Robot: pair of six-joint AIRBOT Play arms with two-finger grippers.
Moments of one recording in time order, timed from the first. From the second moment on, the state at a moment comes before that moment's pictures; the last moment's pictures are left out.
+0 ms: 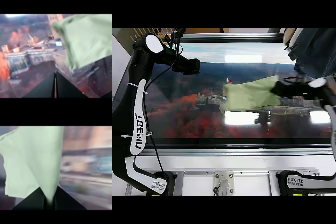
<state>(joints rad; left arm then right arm) -0.18 -1.71 1.99 1.18 -1.38 -1.54 -0.28 -1.48 1.21 -0.82 0.94 1.29</state>
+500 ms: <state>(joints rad) -0.18 -1.71 1.99 1.18 -1.38 -1.56 -0.82 -1.24 1.08 -1.18 0.99 1.57</state>
